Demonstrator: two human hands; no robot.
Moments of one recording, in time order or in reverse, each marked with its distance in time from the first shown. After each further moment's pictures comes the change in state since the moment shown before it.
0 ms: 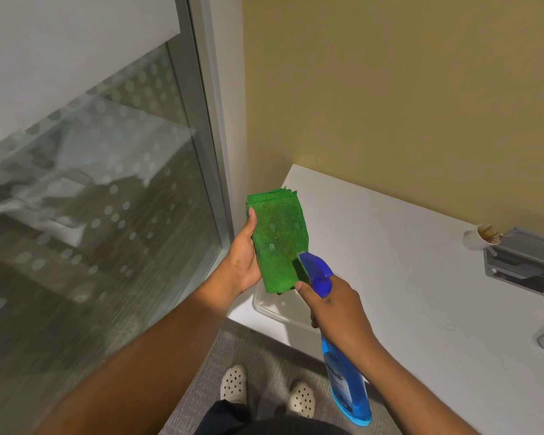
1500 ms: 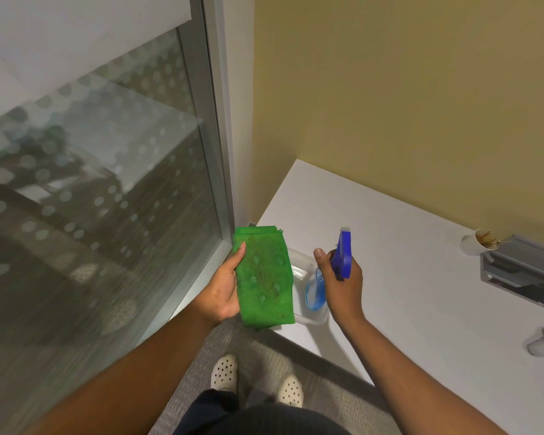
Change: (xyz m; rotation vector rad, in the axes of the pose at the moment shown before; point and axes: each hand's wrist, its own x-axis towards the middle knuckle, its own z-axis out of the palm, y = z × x) left_hand -0.057 -0.052 -0.048 -0.073 0.066 -0.209; right_hand 0.051 0.060 0.003 0.403 0.246 -0.128
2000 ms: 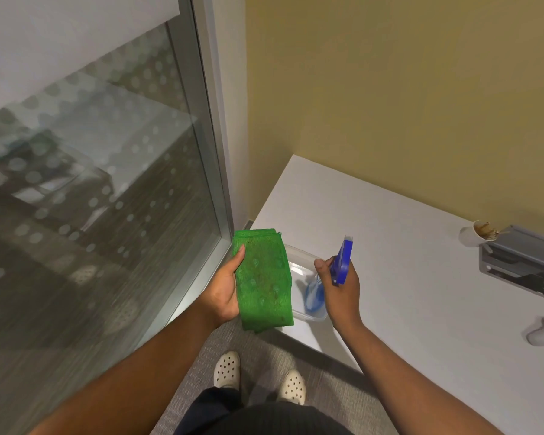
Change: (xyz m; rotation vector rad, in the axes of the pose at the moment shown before) left_hand -0.005 -0.006 0.005 -0.050 0.029 -0.044; right_hand -0.006 0.034 -0.005 -0.032 -0.001 0.062
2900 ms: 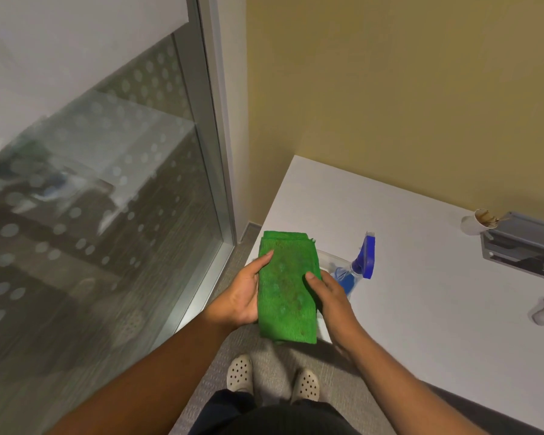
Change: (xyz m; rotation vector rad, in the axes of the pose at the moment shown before) left_hand -0.021 0.017 0.008 0.139 -0.124 -0.132; right_hand -0.060 -0.043 0.041 0.244 -0.290 0.329
